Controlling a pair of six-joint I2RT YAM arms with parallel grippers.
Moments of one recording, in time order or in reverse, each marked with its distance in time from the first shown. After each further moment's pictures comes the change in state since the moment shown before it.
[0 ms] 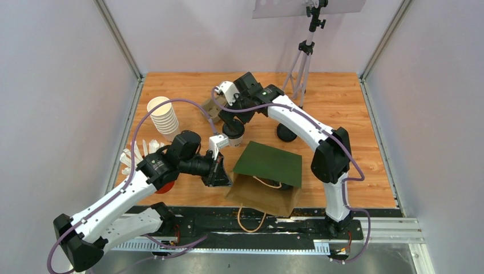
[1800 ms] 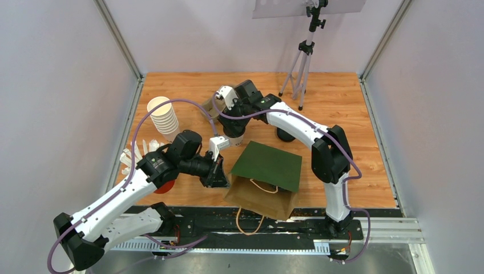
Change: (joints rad) left arm 0.000 0.020 0.030 -0.085 -0.007 0.052; right arm -0.005 0.008 -0.169 0.256 -0.053 0.005
